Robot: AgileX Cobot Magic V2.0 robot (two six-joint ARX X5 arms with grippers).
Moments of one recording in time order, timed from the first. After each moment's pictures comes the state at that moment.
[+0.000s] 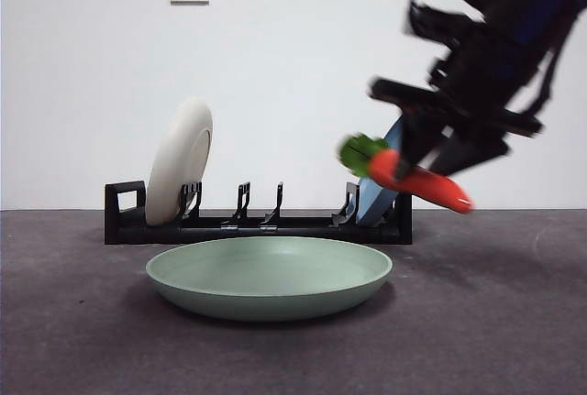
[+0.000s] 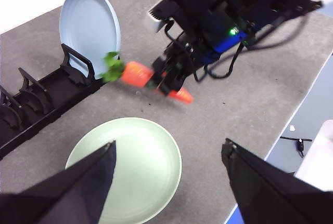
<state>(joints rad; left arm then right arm) -1.11 0.90 1.10 -0.68 -0.28 -0.13 0.47 1.50 0.91 -0.16 -0.03 0.15</state>
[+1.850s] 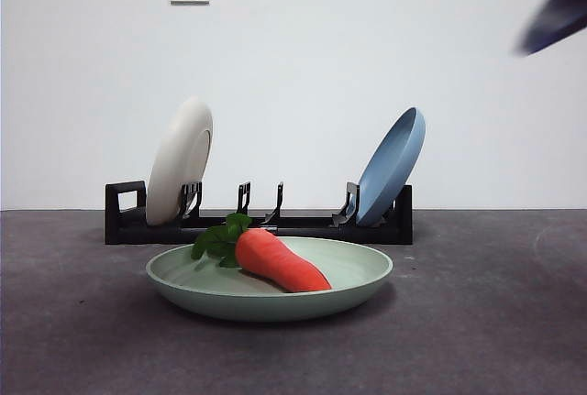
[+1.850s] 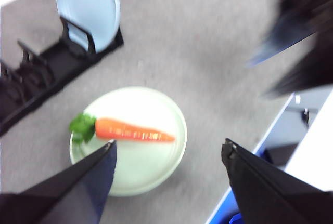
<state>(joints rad) -1.11 0.90 1.10 -0.80 -0.28 -0.13 0.76 0.85 0.91 -0.92 -0.16 0.23</state>
